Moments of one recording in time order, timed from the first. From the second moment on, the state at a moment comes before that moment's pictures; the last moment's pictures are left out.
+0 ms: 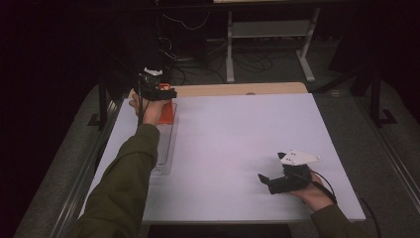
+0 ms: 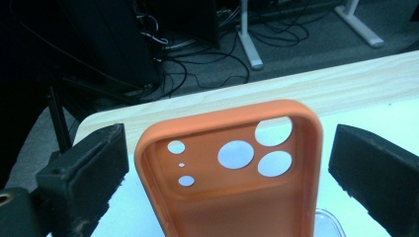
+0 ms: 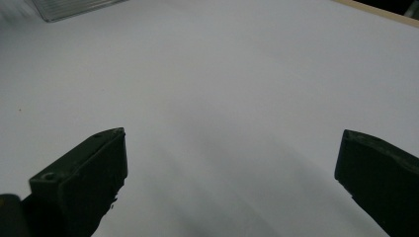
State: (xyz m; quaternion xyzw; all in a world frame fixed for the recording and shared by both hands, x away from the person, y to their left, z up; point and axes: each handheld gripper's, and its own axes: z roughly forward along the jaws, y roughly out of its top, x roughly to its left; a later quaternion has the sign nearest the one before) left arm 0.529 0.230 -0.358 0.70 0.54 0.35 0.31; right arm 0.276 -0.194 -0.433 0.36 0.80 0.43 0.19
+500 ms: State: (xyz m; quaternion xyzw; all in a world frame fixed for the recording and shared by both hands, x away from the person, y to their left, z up) left arm 0.523 0.239 -0.331 0.71 0.51 0.33 0.35; right arm 0.276 -0.194 -0.433 0.36 0.81 0.44 0.19
